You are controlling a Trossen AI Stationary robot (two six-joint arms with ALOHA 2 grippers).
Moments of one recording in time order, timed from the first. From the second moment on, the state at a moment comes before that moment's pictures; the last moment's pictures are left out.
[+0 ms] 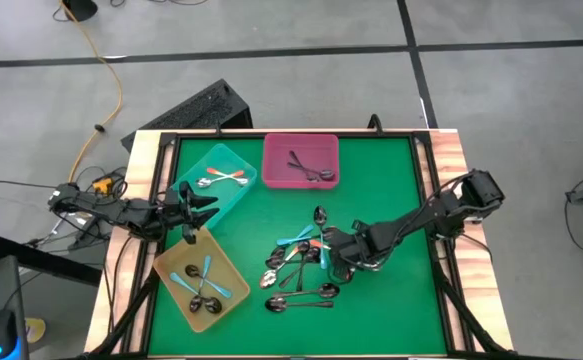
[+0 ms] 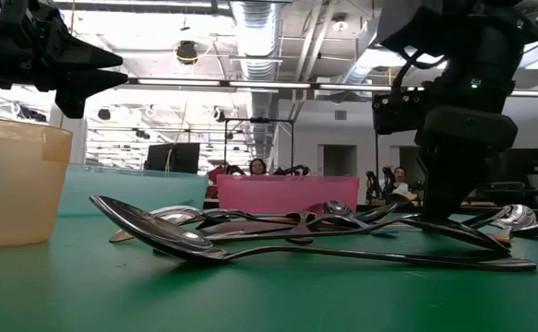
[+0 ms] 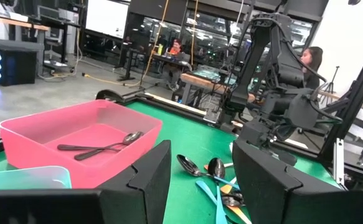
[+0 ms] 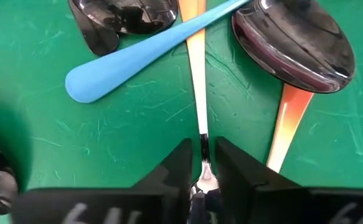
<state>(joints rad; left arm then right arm) -0.28 0.08 0.03 0.09 -0.57 -0.25 0.34 1.72 0.88 -0.50 0.17 0.76</state>
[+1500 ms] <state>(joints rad) -0.28 0.08 0.03 0.08 -0.57 -0.25 0.32 1.69 1.33 -0.86 0.06 0.54</state>
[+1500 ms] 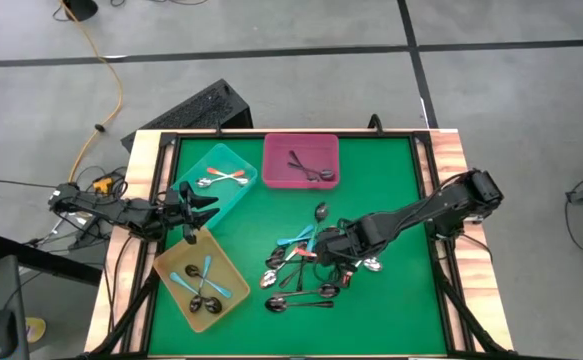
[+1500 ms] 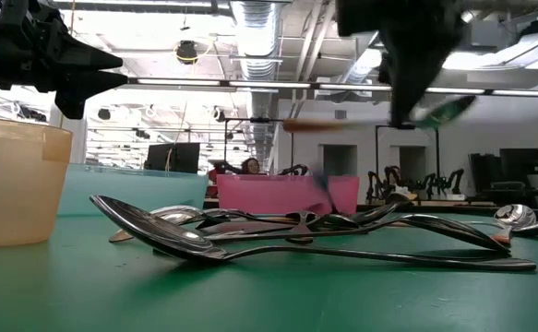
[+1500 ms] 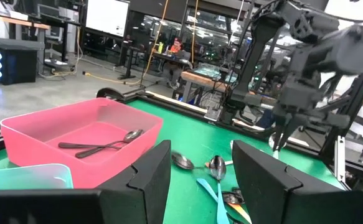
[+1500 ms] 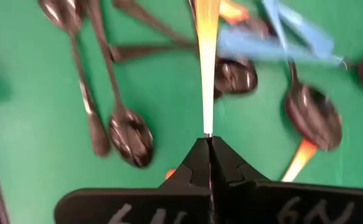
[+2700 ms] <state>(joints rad) -0.28 0.08 0.03 0.06 -0.56 -0.23 -0.04 1.89 1.41 0.44 0.26 0.05</state>
